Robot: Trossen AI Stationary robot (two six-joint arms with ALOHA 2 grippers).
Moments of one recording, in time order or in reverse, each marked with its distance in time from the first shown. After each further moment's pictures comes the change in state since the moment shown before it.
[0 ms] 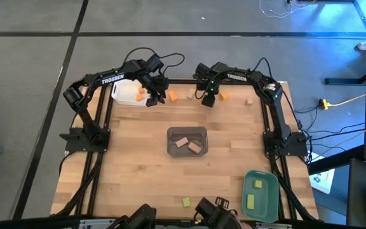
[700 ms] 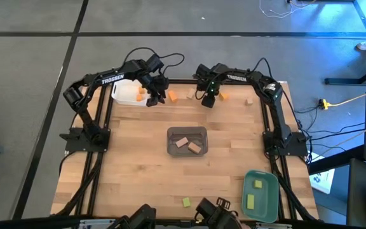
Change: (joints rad) left arm -0.001 0.000 0.000 -0.002 0.000 -0.027; right arm -0.002 -0.001 -0.035 0.028 -0.002 0.033
